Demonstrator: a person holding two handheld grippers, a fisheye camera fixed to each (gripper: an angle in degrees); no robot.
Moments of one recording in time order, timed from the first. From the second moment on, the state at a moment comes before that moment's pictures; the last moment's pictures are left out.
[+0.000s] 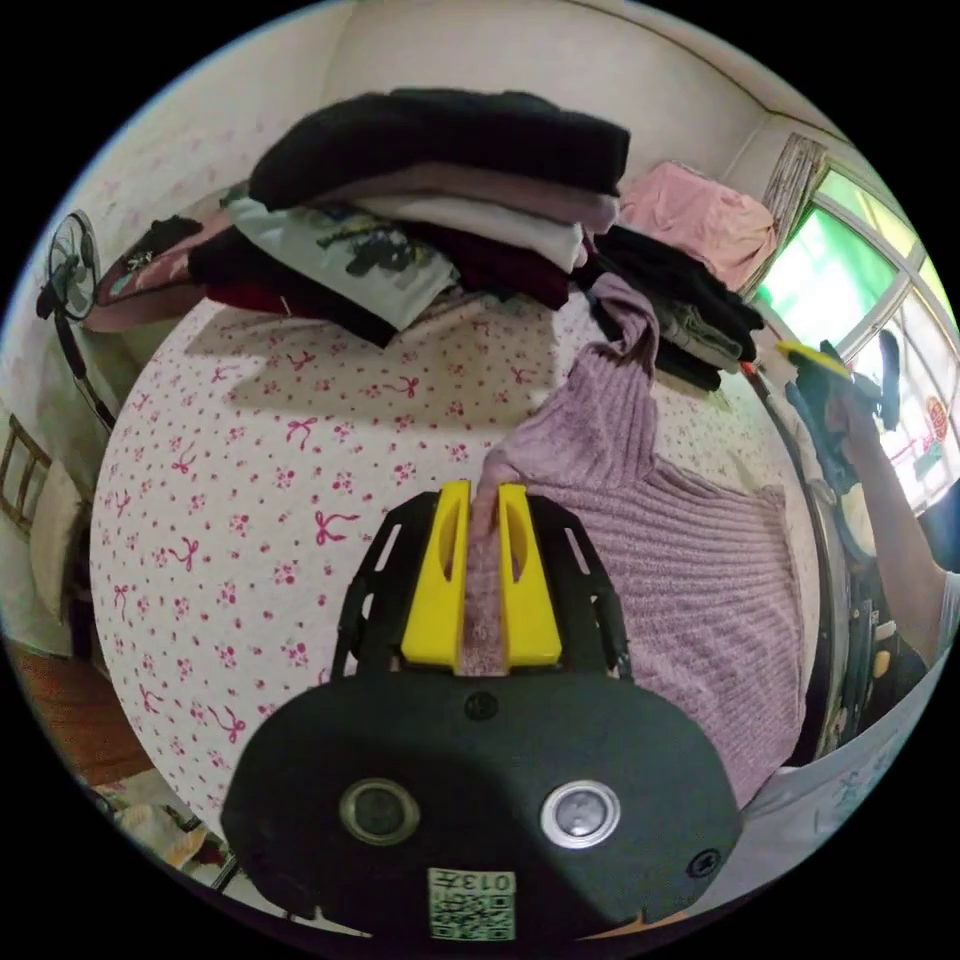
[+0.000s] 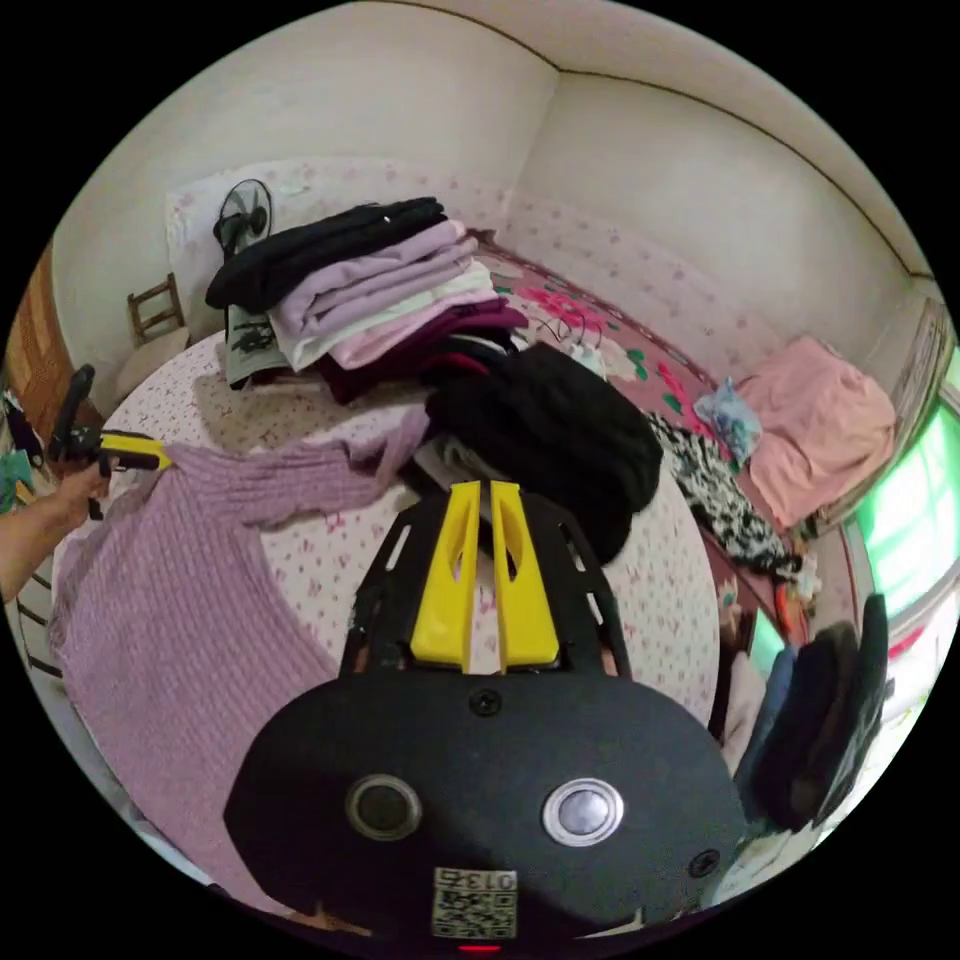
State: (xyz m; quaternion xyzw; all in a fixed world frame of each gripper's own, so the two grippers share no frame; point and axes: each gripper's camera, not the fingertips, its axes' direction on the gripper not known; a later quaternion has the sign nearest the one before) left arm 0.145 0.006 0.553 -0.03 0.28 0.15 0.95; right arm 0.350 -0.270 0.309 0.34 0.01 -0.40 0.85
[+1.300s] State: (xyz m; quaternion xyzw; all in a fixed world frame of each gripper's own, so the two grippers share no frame) left arm 0.327 0.235 0.490 -0.04 0.33 0.43 0.84; right arm 0.662 -0.058 0.365 0.19 -0.09 -0.19 0.96
